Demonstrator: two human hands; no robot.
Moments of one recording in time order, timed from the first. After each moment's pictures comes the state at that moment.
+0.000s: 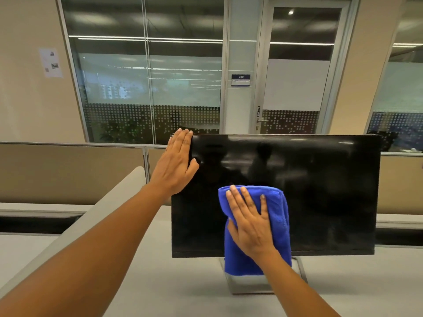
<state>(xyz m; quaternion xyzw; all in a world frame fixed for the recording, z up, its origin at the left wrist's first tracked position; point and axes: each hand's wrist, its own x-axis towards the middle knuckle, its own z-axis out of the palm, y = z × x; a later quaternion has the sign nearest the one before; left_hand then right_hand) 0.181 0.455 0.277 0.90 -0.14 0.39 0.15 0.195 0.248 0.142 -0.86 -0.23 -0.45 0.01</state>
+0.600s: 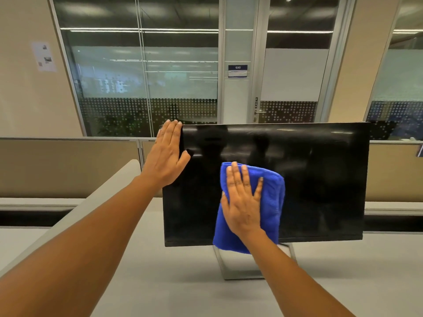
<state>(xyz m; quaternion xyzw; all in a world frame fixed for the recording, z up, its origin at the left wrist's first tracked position) 0.175 0.447 0.277 0.91 -0.11 0.39 0.12 0.198 0.256 0.160 -0.87 -0.16 -0.46 0.09</state>
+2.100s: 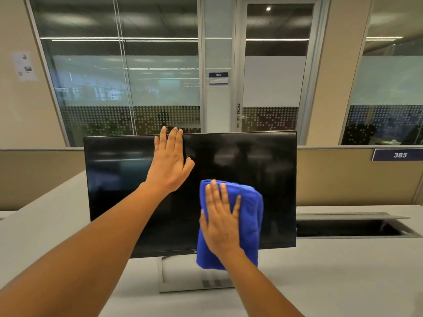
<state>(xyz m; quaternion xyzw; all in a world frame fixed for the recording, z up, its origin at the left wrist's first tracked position) 0.210 0.278 0.282 0.92 -0.08 0.38 0.09 0.206 0.138 0.141 -0.88 -0.15 -0.44 0.10</state>
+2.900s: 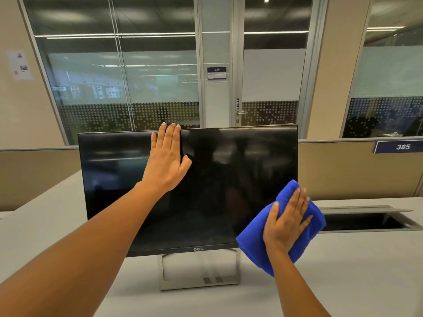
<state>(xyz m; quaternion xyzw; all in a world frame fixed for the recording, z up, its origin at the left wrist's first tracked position) 0.213 0.280 0.277 0.92 -0.08 0.38 0.06 0.231 0.033 0.117 -0.80 0.12 -0.45 0.37</state>
